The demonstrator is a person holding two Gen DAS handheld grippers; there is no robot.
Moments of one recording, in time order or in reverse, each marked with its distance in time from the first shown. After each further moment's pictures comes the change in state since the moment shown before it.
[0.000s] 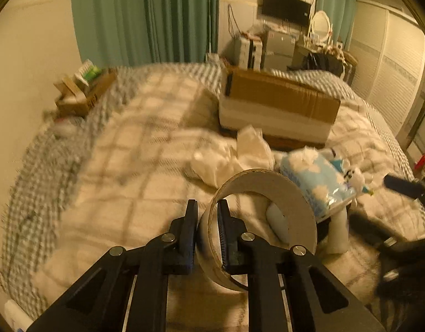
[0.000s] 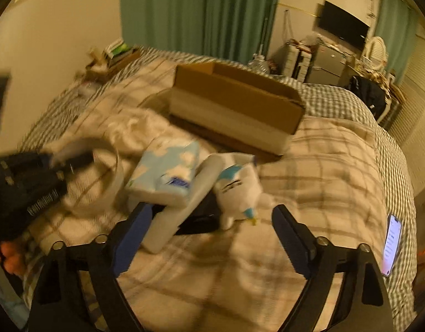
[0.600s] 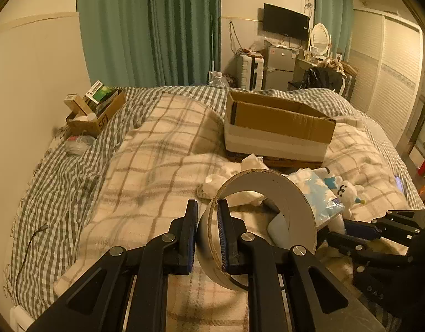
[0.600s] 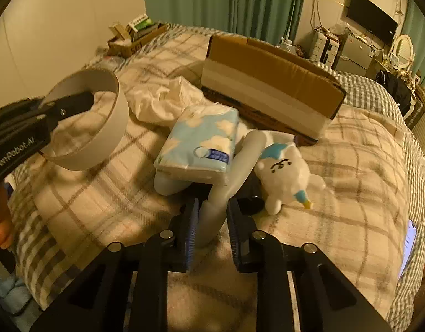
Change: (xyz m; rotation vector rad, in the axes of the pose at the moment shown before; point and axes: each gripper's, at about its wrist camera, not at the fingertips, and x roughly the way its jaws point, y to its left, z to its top) left arm -0.023 0.008 0.011 -0.006 -0.073 0.006; right arm 0.012 0.012 -0.008 -0.041 0.091 0.115
